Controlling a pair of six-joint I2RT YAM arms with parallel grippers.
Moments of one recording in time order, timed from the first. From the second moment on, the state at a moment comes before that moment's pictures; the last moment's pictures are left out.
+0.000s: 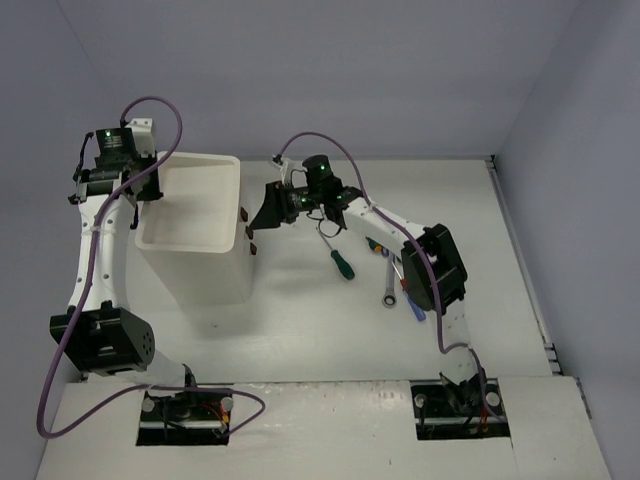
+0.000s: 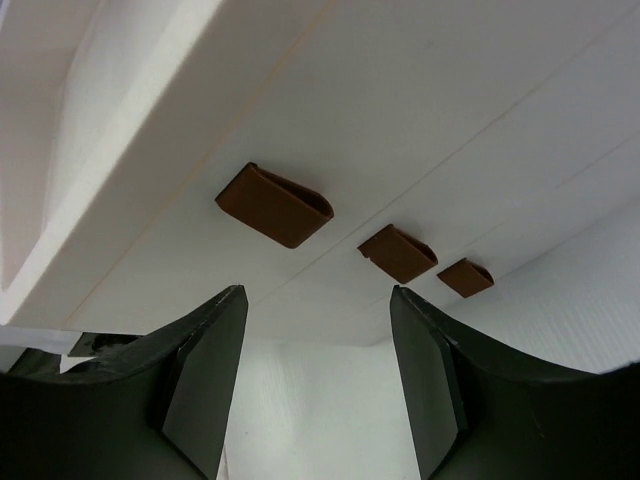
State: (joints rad) left arm 0.12 1.52 1.69 -0.88 -0.03 0.09; right arm 0.65 2.17 1.76 -0.01 -0.84 0.46
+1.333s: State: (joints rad) left arm 0.12 1.52 1.69 -0.88 -0.02 0.12; right arm 0.64 2.32 1.98 0.08 -1.01 0.49
